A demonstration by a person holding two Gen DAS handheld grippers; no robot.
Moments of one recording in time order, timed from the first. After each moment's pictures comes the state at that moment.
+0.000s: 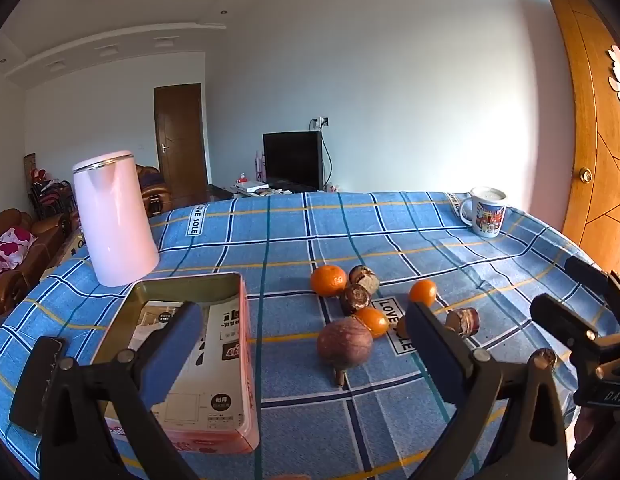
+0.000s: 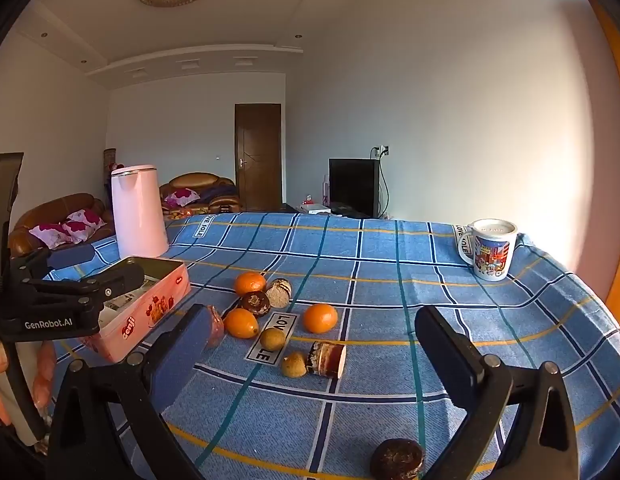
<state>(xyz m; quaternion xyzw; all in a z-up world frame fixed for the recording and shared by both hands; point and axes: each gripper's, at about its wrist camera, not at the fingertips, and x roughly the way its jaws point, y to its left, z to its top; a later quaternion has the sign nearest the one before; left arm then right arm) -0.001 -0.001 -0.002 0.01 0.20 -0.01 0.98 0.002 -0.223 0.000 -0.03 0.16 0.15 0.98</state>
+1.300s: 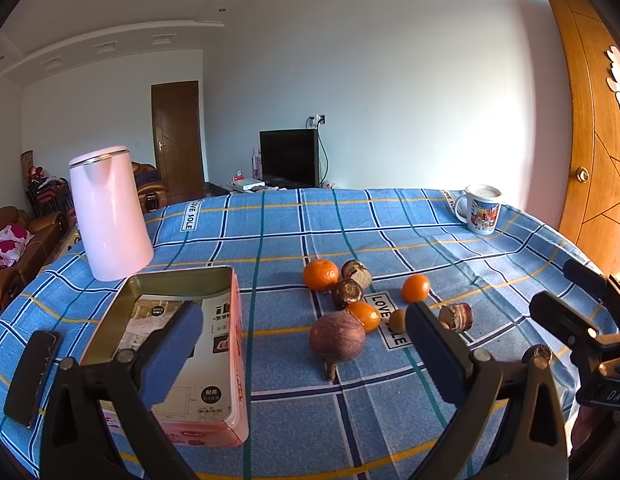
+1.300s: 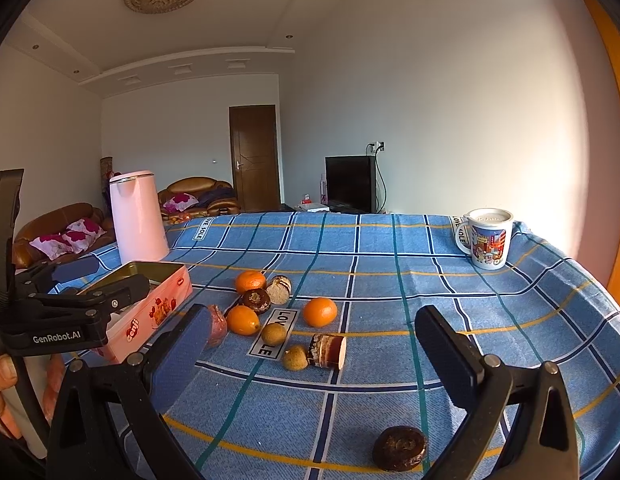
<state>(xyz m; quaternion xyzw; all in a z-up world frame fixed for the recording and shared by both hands) 0.000 -0.016 -0.006 0.00 0.21 0.00 0.98 -0.005 -0.231 -0.002 0.00 0.16 0.15 0.98</state>
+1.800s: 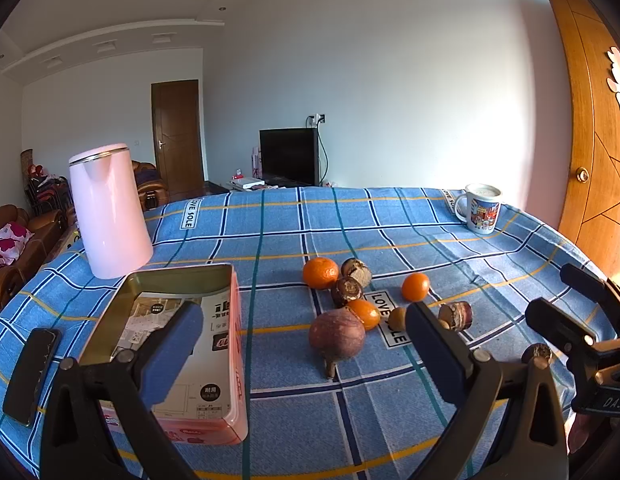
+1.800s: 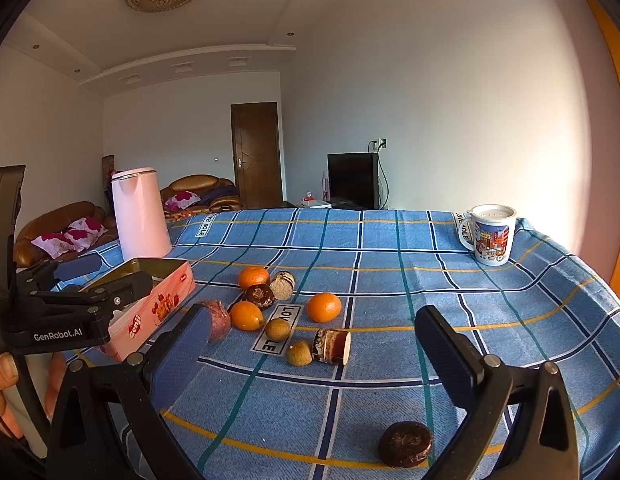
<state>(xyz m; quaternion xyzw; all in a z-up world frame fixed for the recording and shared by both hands) -0.001 -0.016 -0.008 0.00 0.21 0.00 0.98 -0.005 -0.230 -0.006 0.01 0.17 0.16 0.97</state>
